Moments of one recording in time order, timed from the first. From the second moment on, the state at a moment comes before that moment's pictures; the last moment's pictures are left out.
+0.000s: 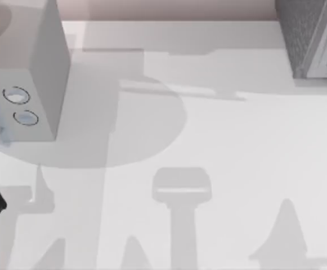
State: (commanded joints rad) left arm 0.00 0.00 0.00 0.00 0.00 0.00; right arm -0.63 0.96 0.22 0.73 -0.61 0.02
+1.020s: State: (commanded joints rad) left arm 0.00 0.00 0.00 0.00 0.00 0.00; right arm -1.03 1.55 0.37 1.20 -1.01 0.03
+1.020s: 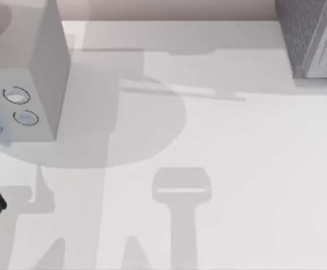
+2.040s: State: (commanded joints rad) left arm 0.00 0.00 0.00 0.00 0.00 0.00; right arm -1.04 1.52 0.72 0.80 -1.03 0.04
